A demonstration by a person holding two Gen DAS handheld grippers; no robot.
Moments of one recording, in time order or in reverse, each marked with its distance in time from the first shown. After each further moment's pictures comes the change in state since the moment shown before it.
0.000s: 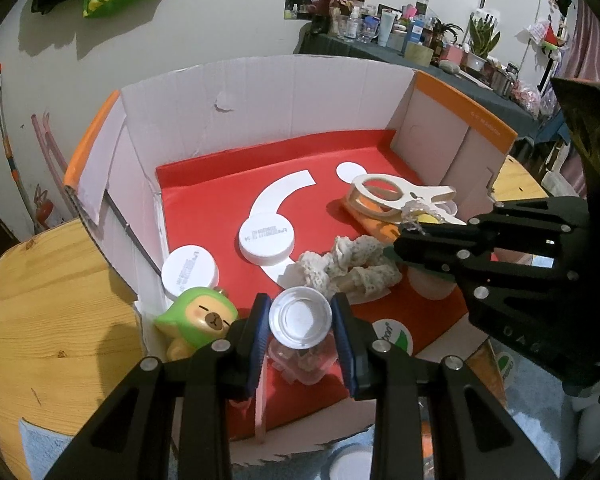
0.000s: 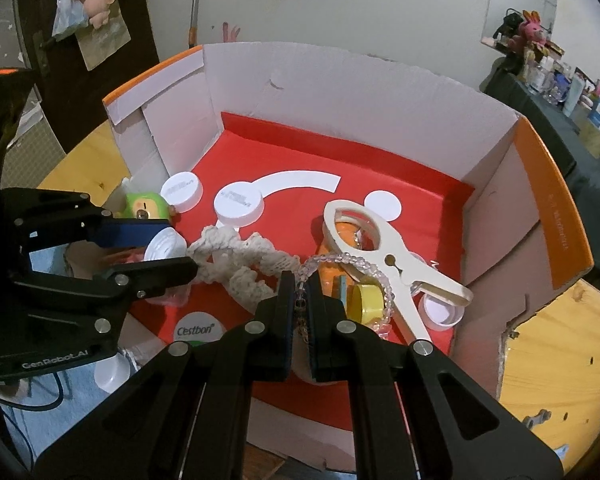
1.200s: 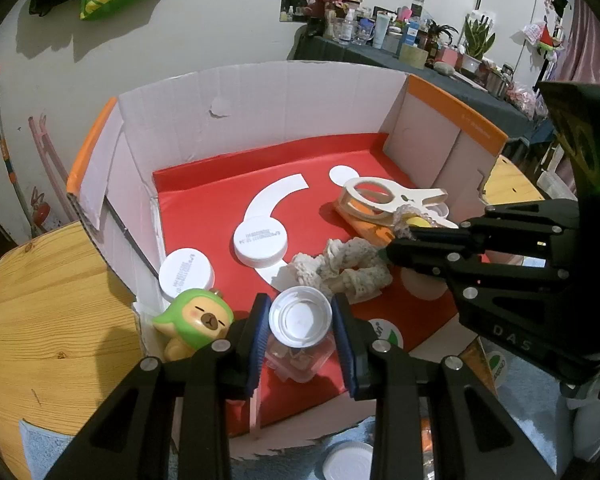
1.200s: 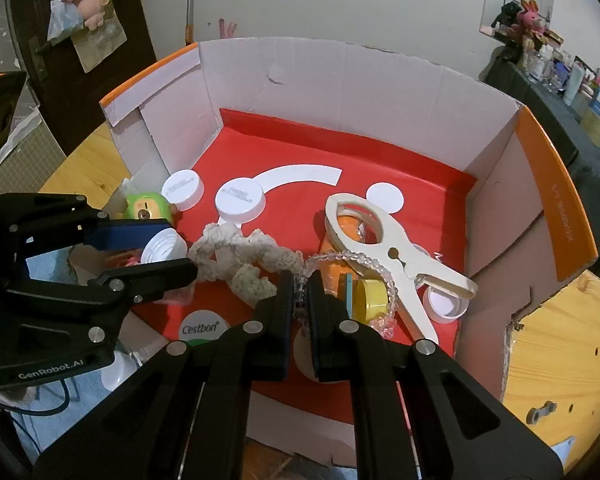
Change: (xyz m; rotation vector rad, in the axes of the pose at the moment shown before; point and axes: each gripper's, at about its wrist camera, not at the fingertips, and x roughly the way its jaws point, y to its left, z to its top) left arm -0.006 -0.003 0.001 0.006 -0.006 -0.014; right arm -0.002 -0.003 0.000 0.032 0.026 0.009
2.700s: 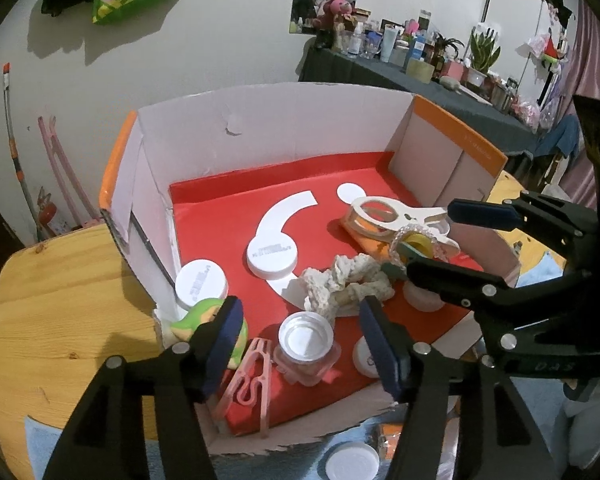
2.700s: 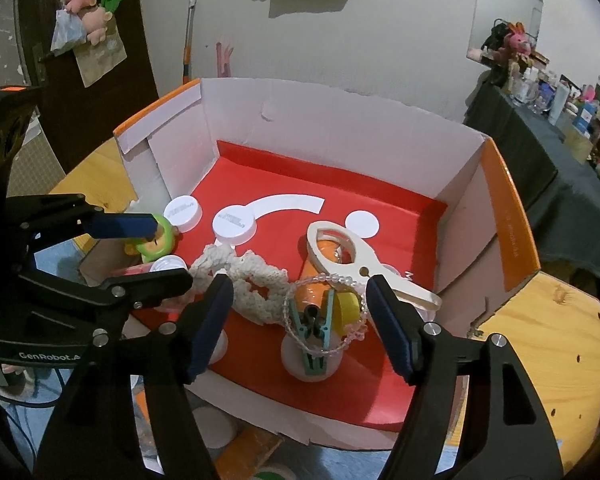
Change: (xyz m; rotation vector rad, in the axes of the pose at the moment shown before) left arm -0.010 0.005 0.004 -0.025 -0.042 0.008; right arm -0.027 -0.004 0.001 -0.012 -0.096 -0.038
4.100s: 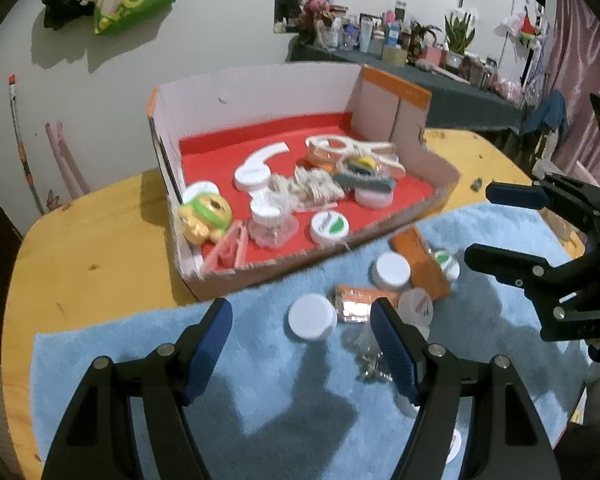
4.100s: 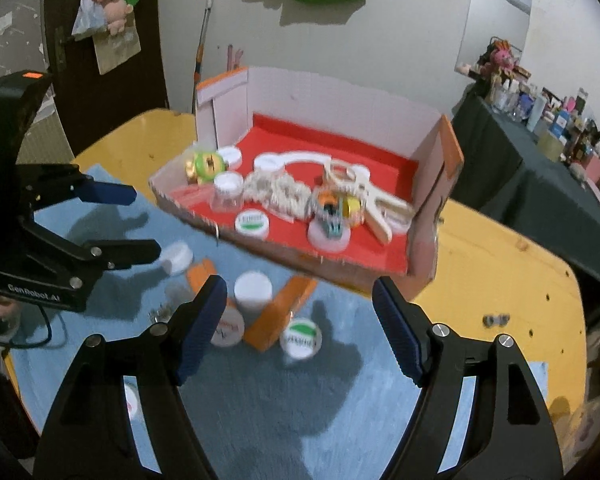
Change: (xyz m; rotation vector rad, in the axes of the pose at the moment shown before) left arm -0.062 -0.028 -0.085 0.073 0.011 0.017; right arm -0.076 0.032 -0.086 -0.050 -0.014 -0.038
